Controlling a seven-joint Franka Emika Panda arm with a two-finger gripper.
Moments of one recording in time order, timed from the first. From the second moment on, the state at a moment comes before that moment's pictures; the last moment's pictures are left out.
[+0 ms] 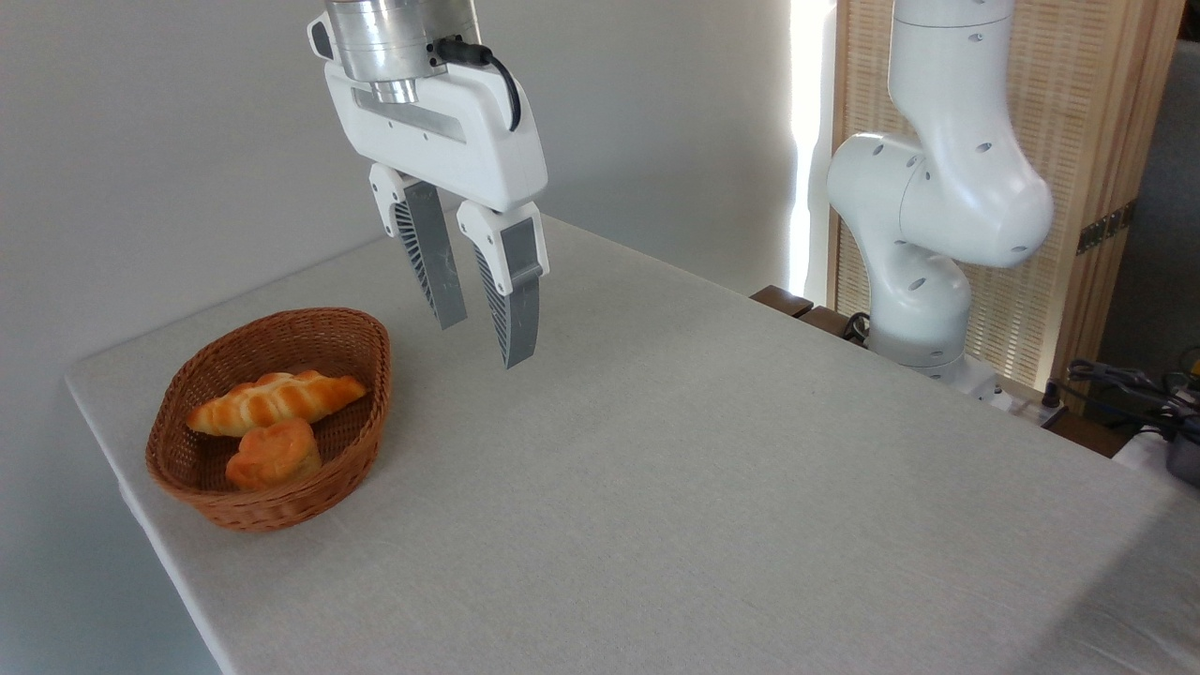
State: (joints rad) arm -0.04 0.00 -0.02 -1.59 0.01 1.60 0.69
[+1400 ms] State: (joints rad) arm -0.08 -0.01 -0.03 -1.62 -0.06 1.76 0.72
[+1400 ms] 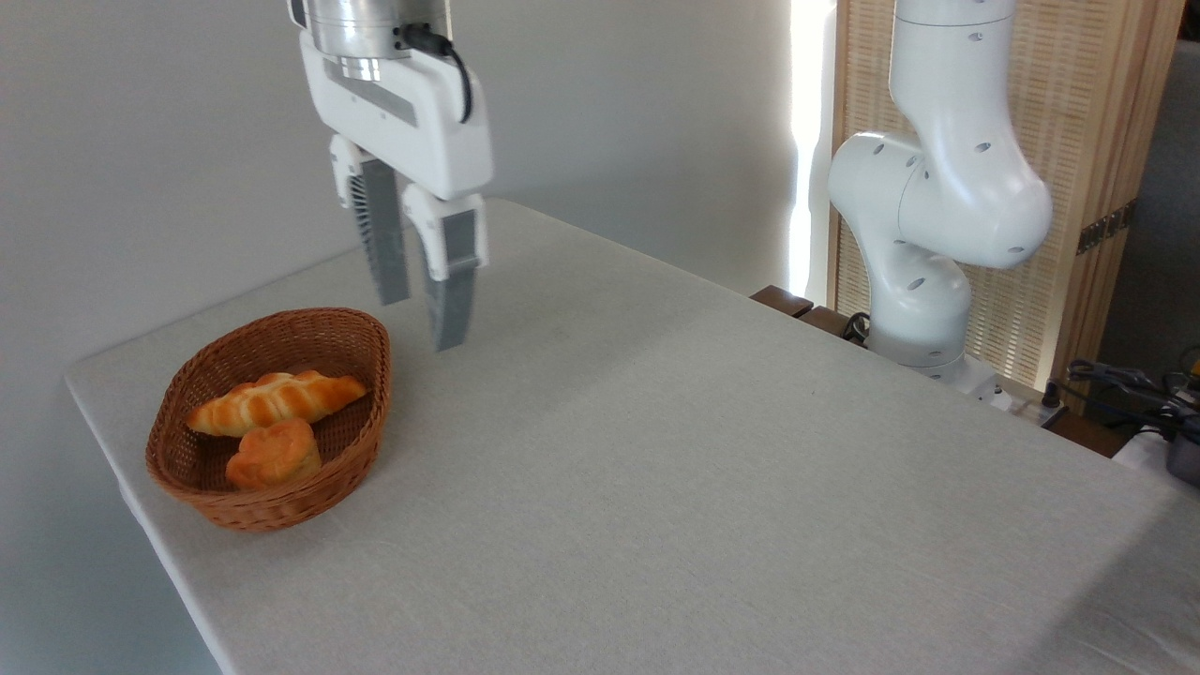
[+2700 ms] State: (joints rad) arm -0.31 0.31 -0.08 -1.70 -0.06 2.35 0.72
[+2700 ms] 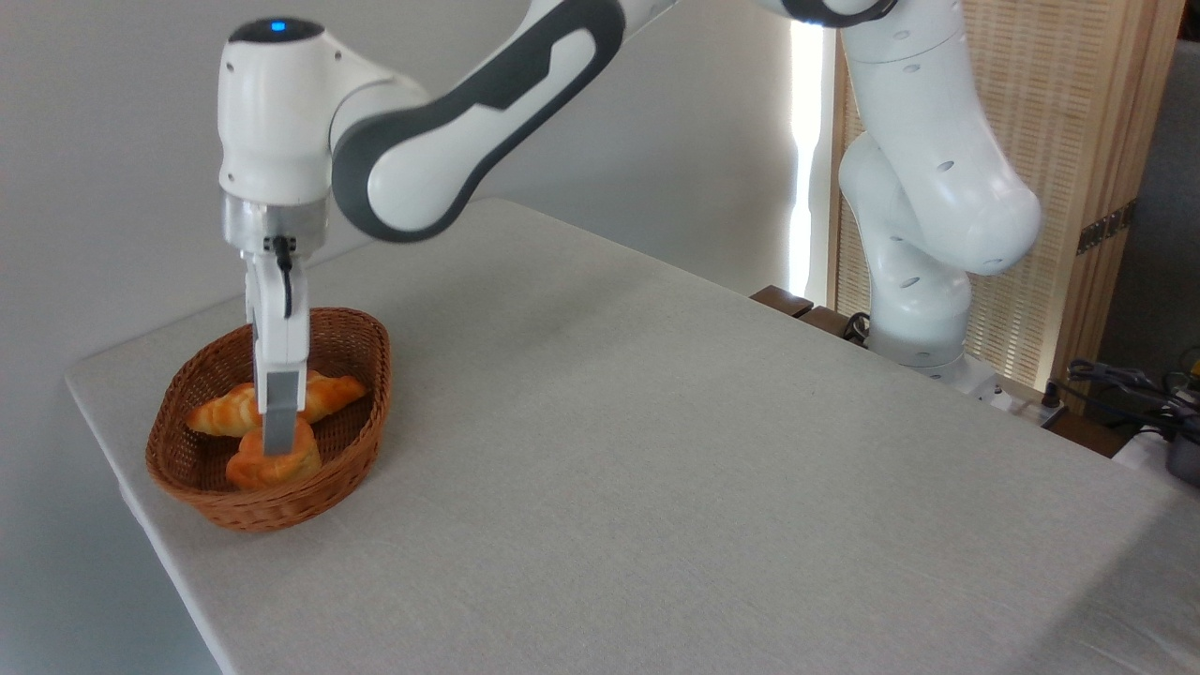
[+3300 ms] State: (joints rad) arm -0.31 0.34 -0.08 -1.70 0.03 2.39 0.73
